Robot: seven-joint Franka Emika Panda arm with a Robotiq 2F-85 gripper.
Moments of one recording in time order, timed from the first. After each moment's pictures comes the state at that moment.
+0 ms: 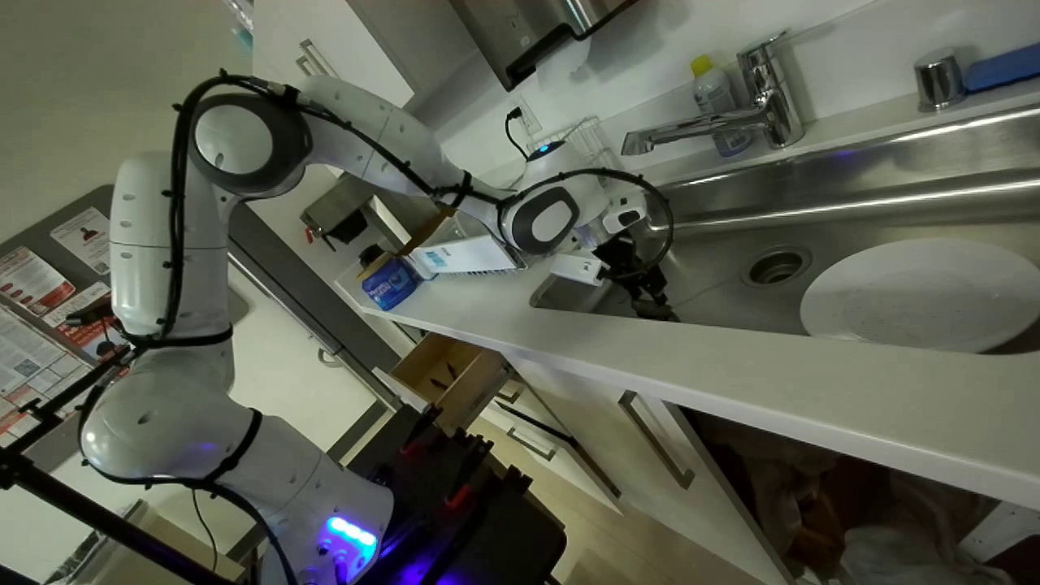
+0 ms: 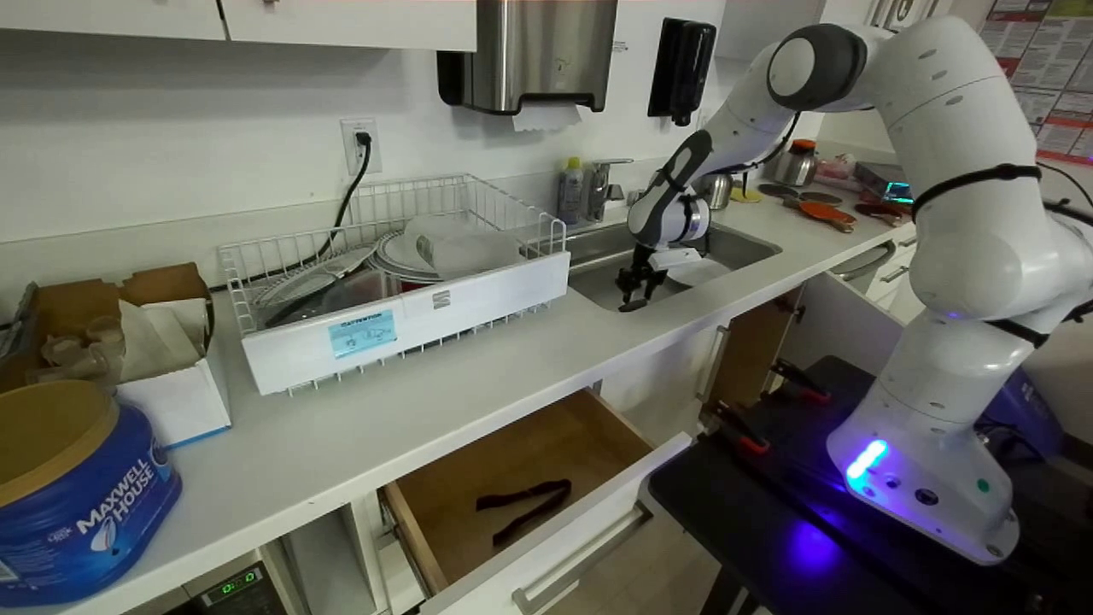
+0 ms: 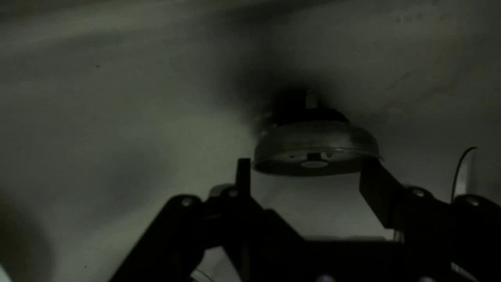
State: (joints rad) arm -0.22 0.77 -0.04 -1.91 0.09 2.76 -0.14
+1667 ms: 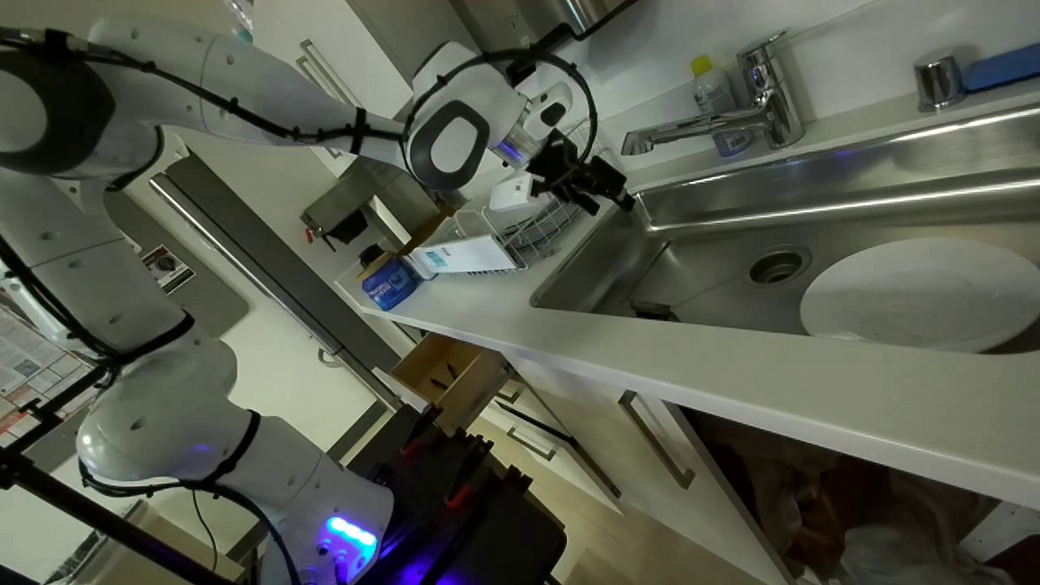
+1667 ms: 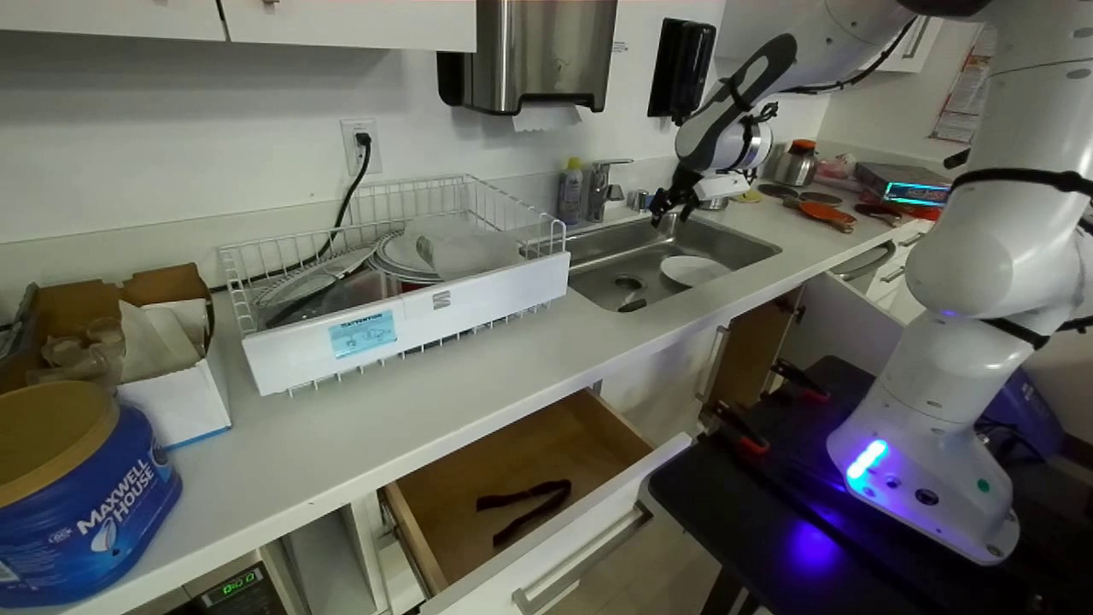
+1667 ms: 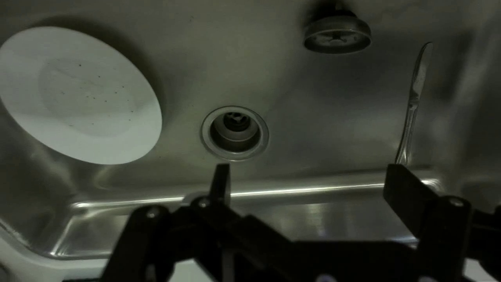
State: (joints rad) arm -0.28 0.25 -0.05 -2.22 0.05 2.83 -0.24
